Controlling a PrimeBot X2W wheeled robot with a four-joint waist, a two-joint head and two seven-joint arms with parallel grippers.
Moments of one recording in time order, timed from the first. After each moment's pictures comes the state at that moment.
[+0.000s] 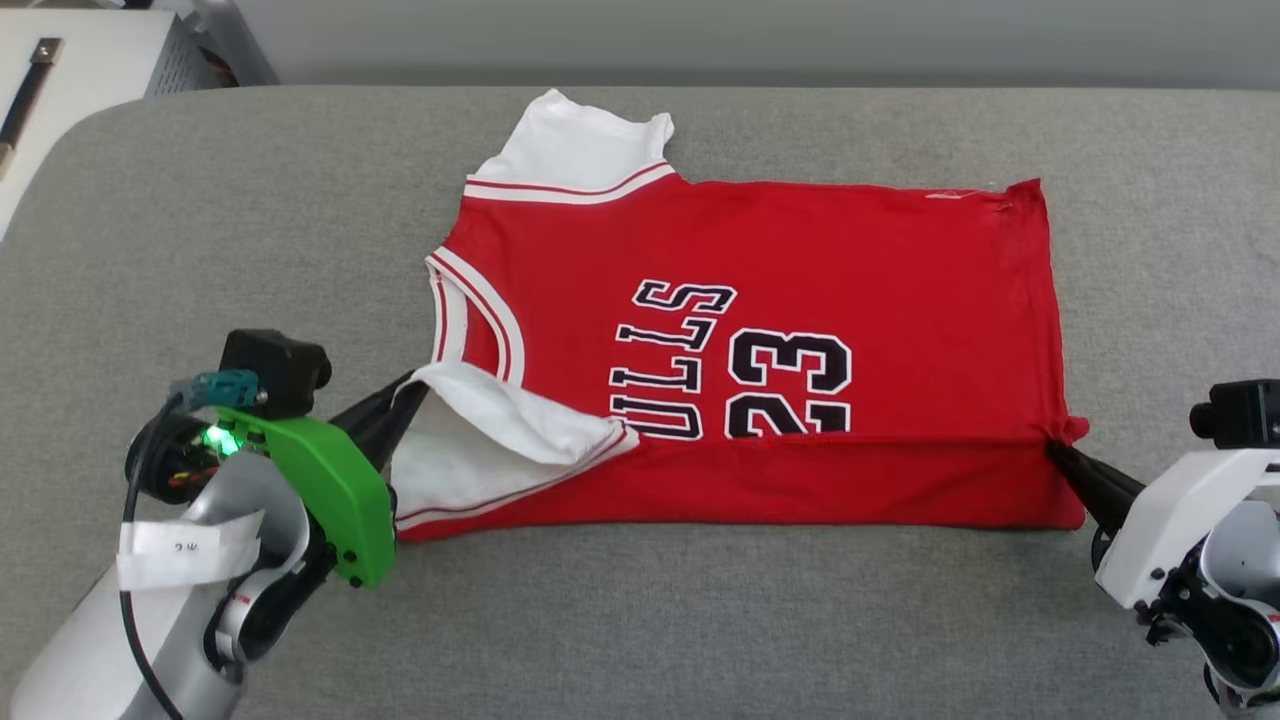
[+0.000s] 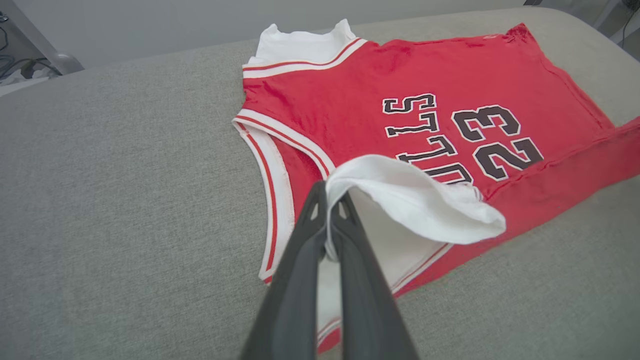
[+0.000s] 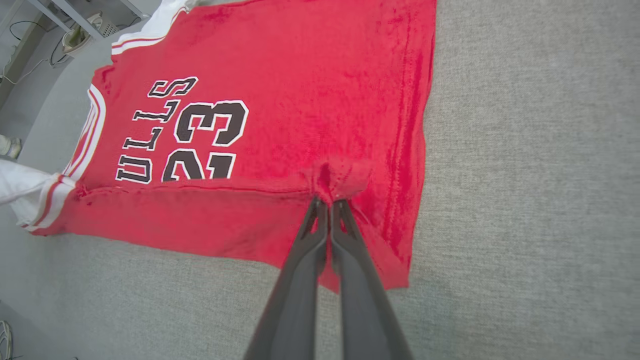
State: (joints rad) left arm -0.32 0.60 -0.45 0.00 -0.71 -0.07 0.28; right arm -0.12 -0.31 -0.01 -0.02 0.65 0.13 0.58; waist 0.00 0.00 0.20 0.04
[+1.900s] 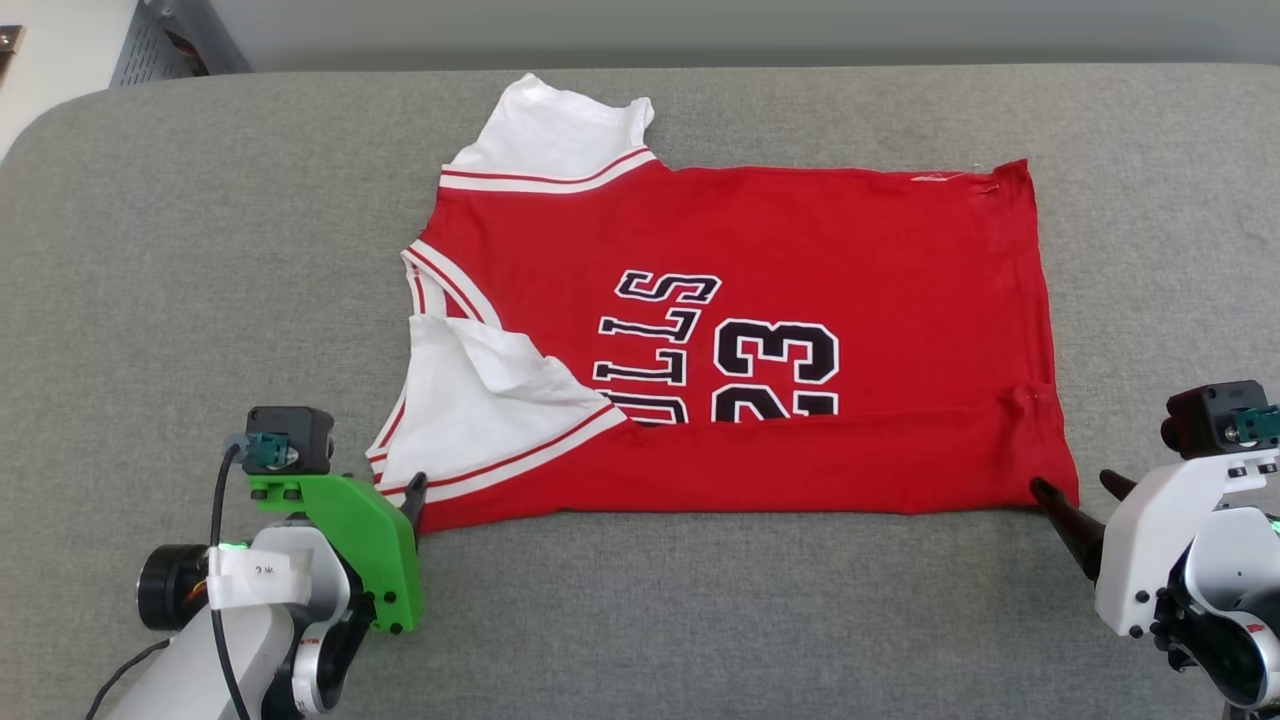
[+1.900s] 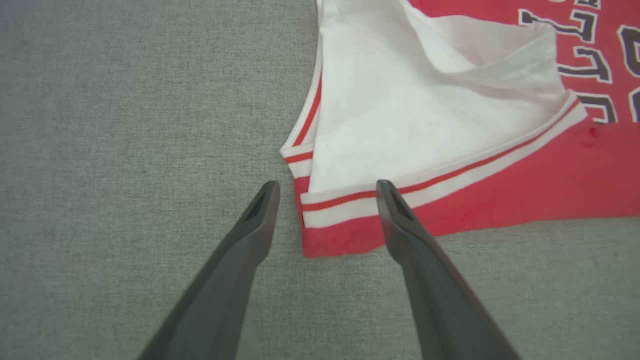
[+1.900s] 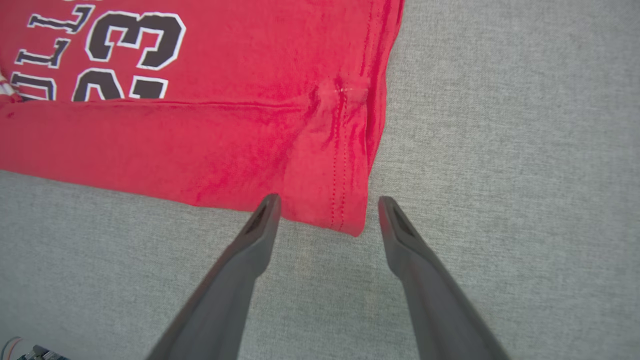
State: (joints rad) left arm -0.25 0.53 -0.50 0.05 -0.70 0.31 0.39; right arm -0.10 -0.30 -0.01 -0.11 0.42 0.13 0.75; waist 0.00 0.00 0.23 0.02
